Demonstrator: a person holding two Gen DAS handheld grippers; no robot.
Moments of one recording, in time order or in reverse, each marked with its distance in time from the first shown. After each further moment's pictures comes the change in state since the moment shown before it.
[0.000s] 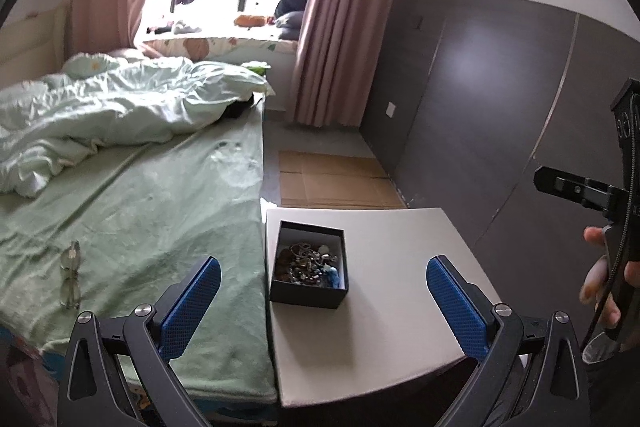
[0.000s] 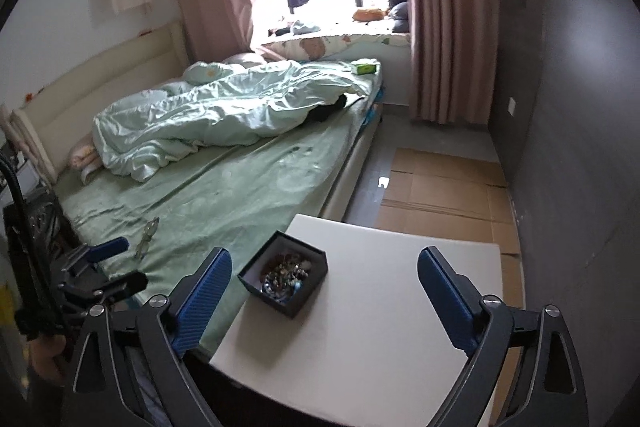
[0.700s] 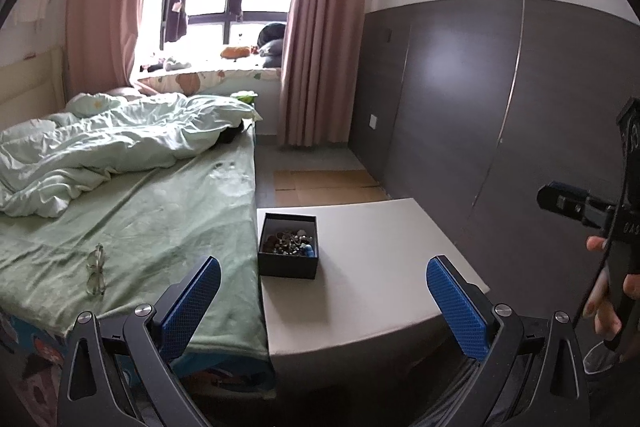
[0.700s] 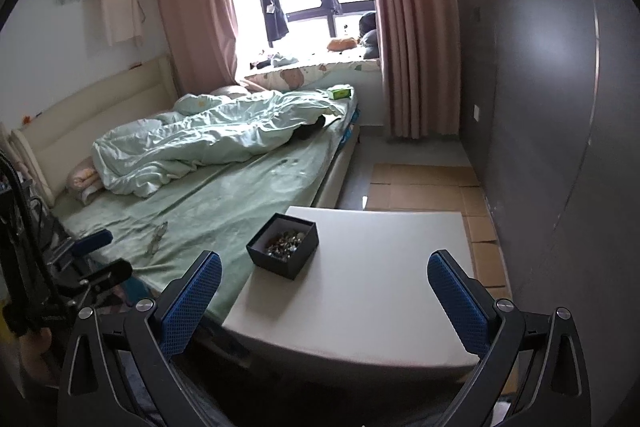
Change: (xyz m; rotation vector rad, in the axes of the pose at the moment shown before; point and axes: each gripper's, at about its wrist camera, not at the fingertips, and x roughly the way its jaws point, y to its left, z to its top) left arm -0.092 -0.049 -0.051 0.099 -0.087 0.009; right arm -0.109 0.014 -0.089 0.064 -0.123 -0.063
